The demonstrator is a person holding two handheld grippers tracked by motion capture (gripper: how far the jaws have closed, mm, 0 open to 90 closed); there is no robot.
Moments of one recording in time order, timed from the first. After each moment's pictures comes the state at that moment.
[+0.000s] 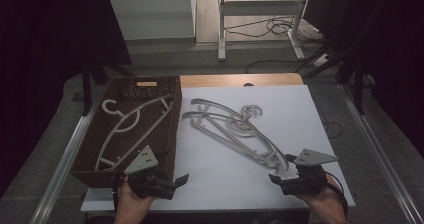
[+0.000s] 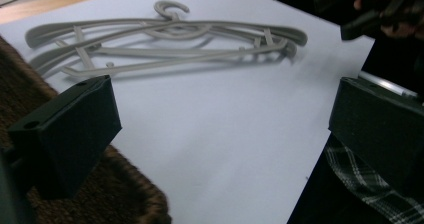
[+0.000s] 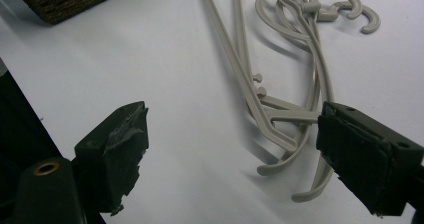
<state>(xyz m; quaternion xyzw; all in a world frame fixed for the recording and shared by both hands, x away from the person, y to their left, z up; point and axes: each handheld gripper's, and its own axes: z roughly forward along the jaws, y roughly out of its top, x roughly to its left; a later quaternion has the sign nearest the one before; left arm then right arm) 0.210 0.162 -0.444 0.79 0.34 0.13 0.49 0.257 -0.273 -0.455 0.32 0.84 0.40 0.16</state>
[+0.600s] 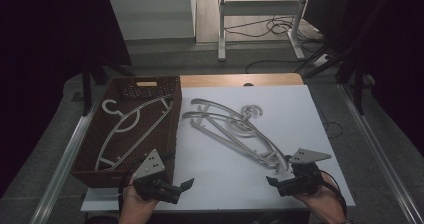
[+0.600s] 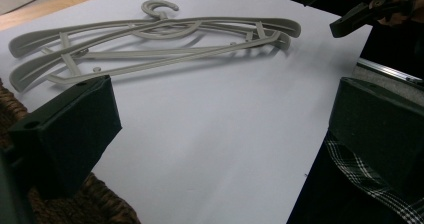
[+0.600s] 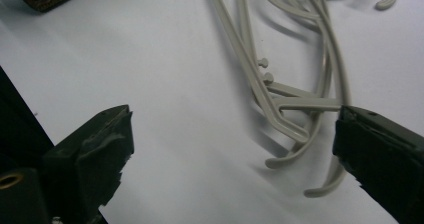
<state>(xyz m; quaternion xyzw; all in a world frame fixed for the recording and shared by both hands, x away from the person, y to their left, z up) 0.208 0.153 -0.448 0.80 0.31 0.14 0.49 0.262 -0.265 -0.462 0.34 0.85 0.38 0.14</state>
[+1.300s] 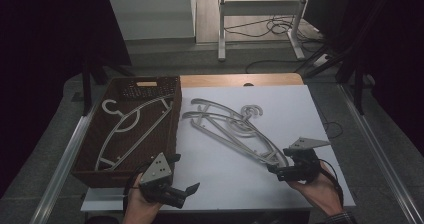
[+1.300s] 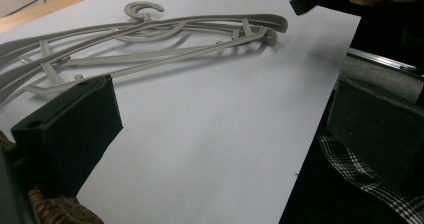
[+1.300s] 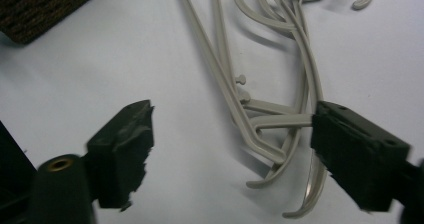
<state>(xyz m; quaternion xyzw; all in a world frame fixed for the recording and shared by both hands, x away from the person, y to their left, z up) 0.203 0.140 -0.450 0.81 0.29 0.14 0.49 0.286 -0.263 -0.449 0.38 0.84 0.37 0.12</state>
